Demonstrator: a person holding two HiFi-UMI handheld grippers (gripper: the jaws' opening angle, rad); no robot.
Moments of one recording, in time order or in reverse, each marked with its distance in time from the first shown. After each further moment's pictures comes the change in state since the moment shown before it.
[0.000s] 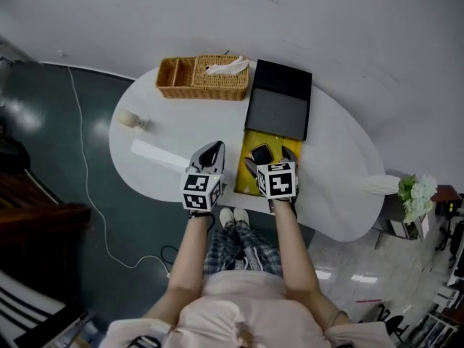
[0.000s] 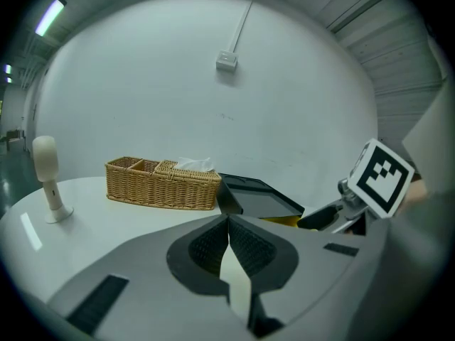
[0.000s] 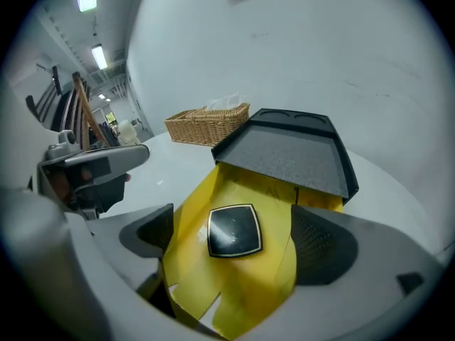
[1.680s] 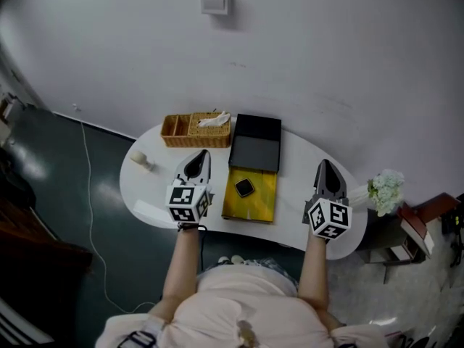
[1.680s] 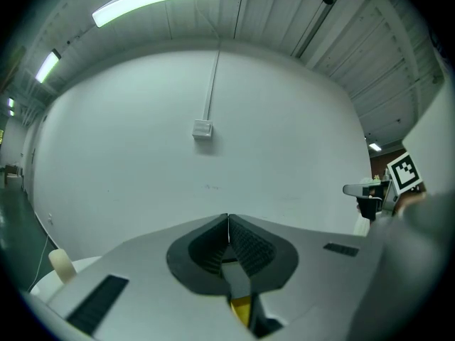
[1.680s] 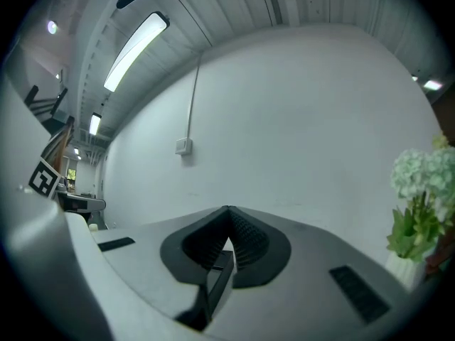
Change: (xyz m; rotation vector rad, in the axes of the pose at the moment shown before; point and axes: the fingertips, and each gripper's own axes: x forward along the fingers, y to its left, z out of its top) left arm -0.082 -0.068 0.164 0.174 -0.335 0.032; right arm -0.314 -0.143 0.078 0.060 -0.956 -0.319
